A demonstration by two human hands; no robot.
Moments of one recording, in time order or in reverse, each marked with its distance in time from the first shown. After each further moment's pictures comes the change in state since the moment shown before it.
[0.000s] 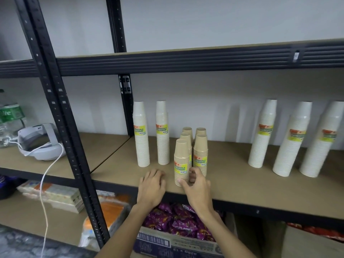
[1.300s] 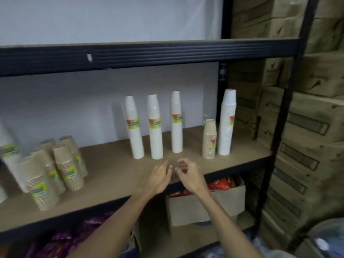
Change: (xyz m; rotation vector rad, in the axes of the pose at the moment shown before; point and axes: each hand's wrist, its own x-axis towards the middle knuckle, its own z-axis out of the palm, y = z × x) left_hand -0.013 0.389 0.092 -0.390 -0.423 0.462; right_hand -0.013 0.119 -0.345 -0.231 0.172 0.241
